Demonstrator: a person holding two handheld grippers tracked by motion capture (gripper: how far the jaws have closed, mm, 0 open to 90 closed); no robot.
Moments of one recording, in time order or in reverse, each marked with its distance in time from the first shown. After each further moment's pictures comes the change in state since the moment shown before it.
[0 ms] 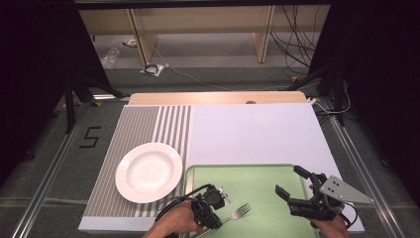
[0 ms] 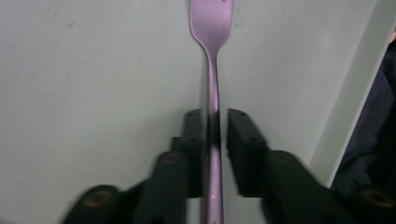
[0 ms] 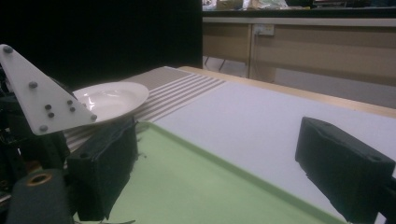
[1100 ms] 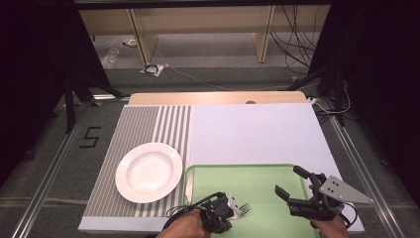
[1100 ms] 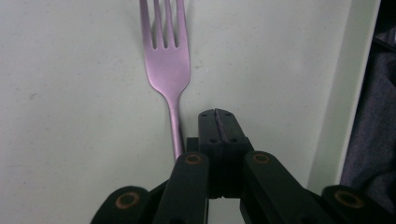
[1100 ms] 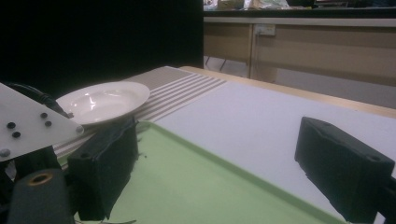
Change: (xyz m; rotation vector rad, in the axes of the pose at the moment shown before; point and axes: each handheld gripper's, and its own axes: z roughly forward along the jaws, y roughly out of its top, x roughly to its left) left arm -0.021 0.004 0.015 -0.087 0.031 0.134; right arm 0.000 0.000 0.000 0.004 0.003 -0.005
